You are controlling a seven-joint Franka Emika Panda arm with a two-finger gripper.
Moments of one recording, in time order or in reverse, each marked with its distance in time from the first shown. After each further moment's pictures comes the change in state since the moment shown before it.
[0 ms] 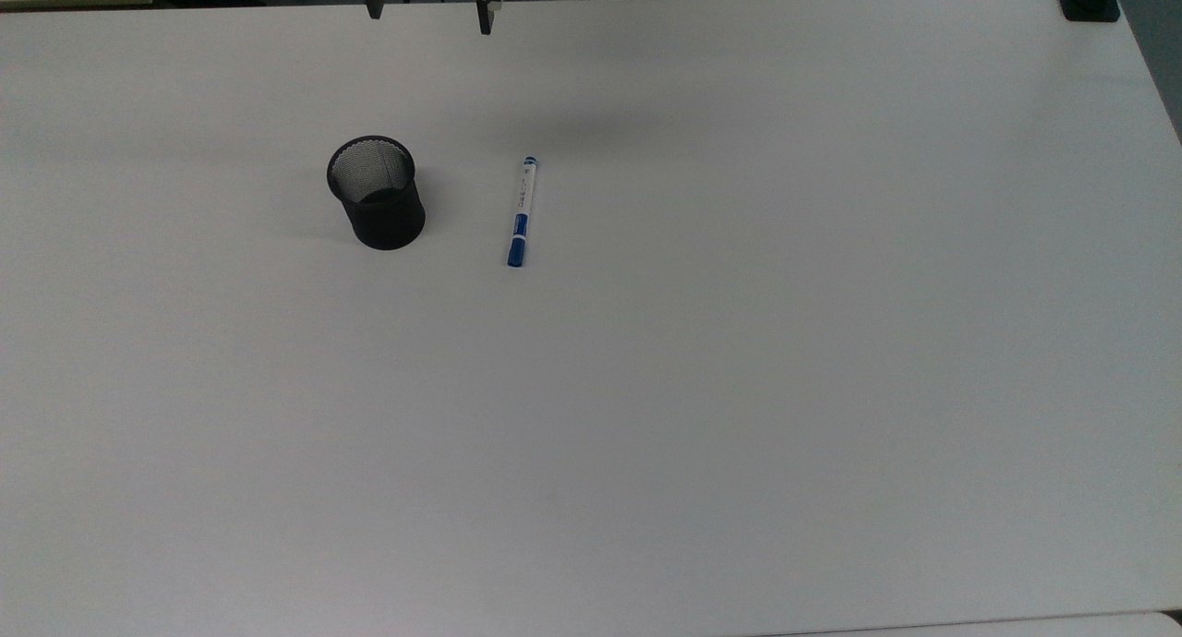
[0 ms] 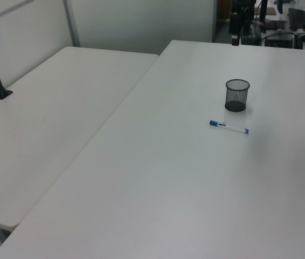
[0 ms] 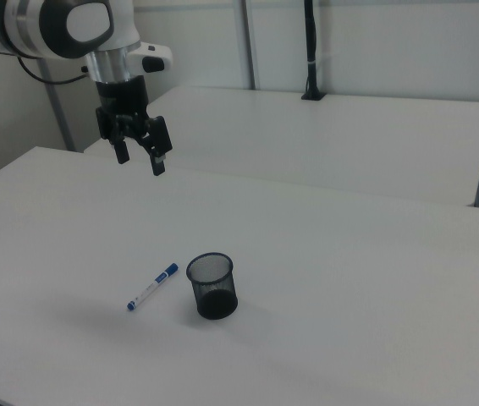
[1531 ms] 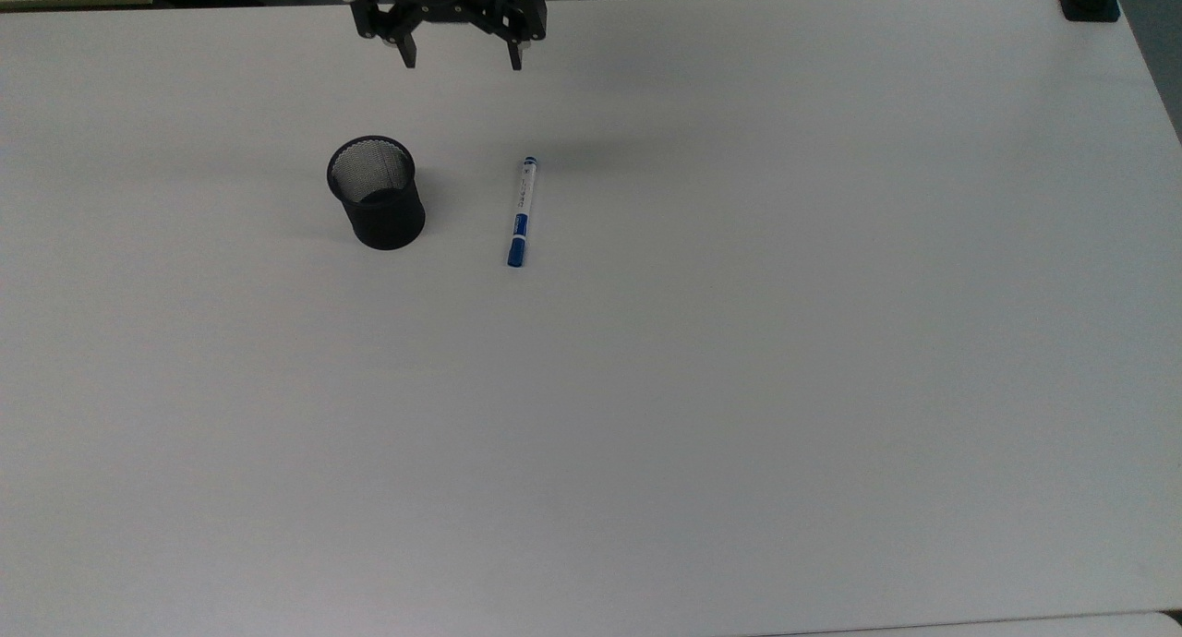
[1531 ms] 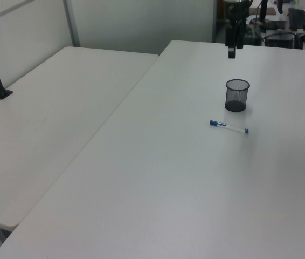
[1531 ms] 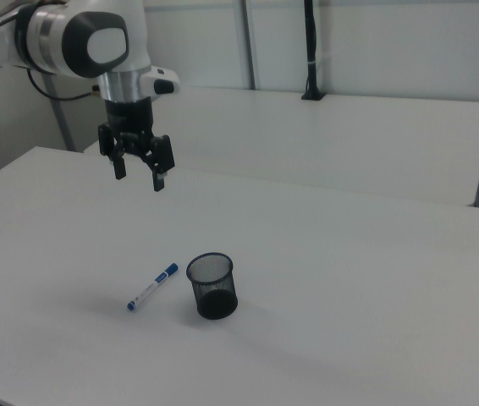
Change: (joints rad) arm 0.009 0.081 0.009 0.002 0.055 0.000 -0.100
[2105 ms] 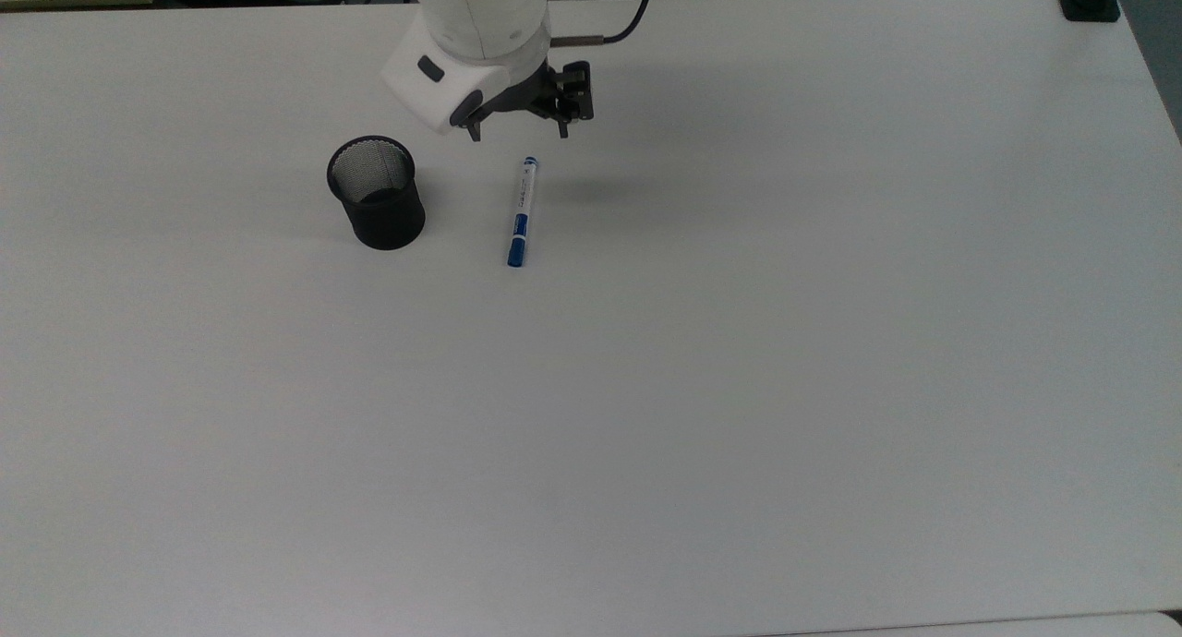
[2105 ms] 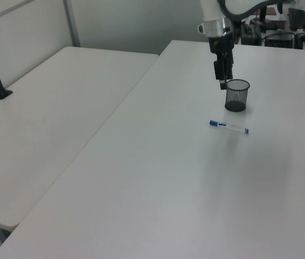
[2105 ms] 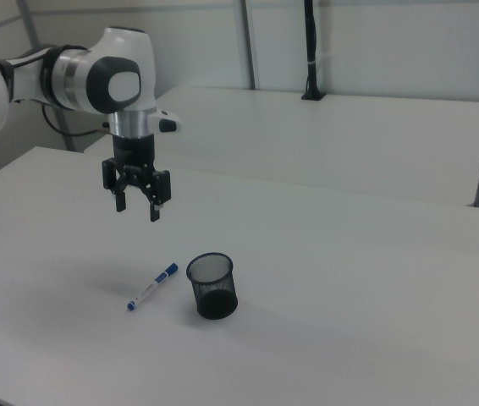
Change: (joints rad) arm 0.065 0.152 0.005 0.003 0.003 0.032 -0.001
